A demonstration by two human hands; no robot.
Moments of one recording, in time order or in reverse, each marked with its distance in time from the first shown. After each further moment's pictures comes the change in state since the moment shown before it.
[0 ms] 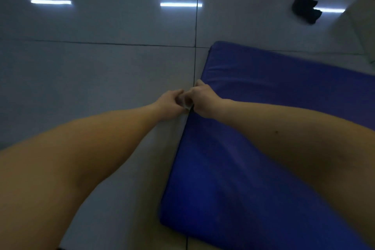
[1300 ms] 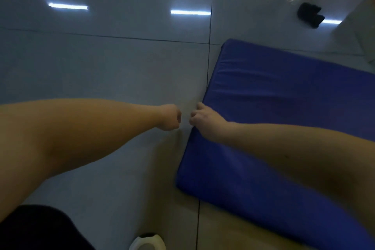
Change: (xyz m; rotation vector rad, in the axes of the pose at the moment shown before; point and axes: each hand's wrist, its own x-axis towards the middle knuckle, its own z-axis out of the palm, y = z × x) left_hand -0.116 -0.019 -0.001 0.564 -0.210 -0.043; right_hand -0.081 -0.080 0.053 -0.294 -0.094 -0.167
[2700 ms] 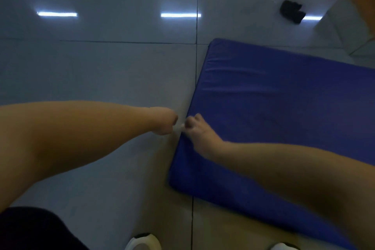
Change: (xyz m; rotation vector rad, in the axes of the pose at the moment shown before) left_hand -0.005 0.018 0.007 0.347 -0.051 0.052; right_hand -0.046 -0.028 0.043 0.274 0.279 0.058
